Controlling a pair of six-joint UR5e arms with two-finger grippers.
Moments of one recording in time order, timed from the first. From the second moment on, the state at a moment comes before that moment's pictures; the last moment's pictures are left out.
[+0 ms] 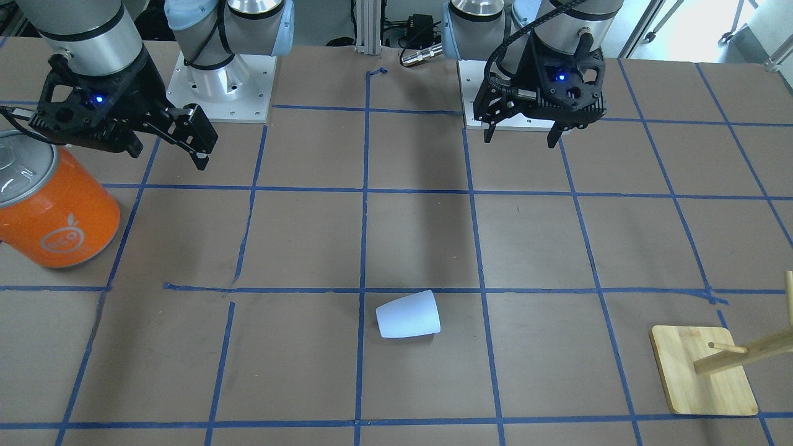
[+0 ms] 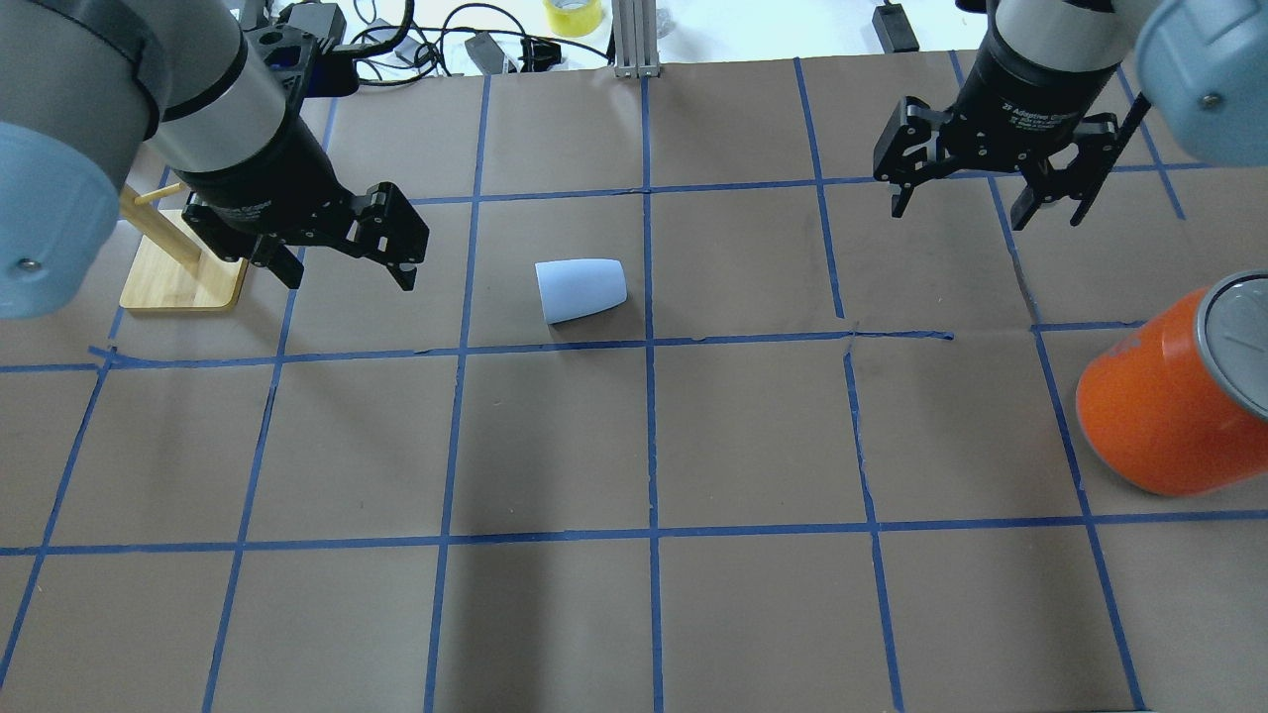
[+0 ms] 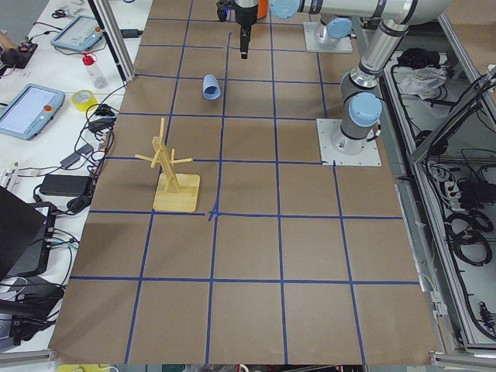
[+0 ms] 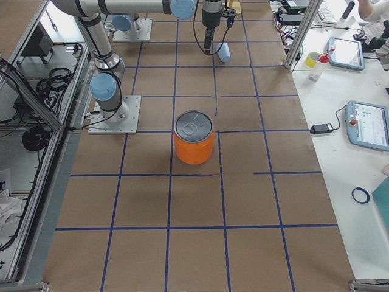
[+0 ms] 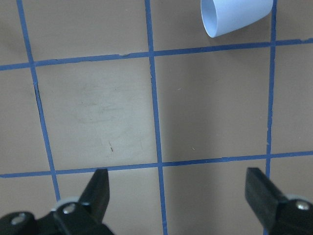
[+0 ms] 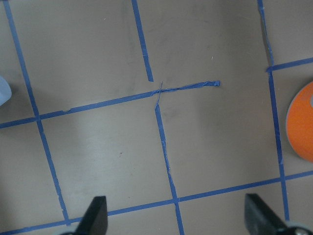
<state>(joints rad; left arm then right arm) -1.61 -1.49 -1.63 -1.57 1.57 0.02 1.55 -1.58 1.56 -1.55 -1.57 0.17</state>
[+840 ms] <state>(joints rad) -1.60 -1.53 -1.62 -1.56 1.54 0.02 1.55 -1.58 1.56 -1.55 -1.58 0.17</state>
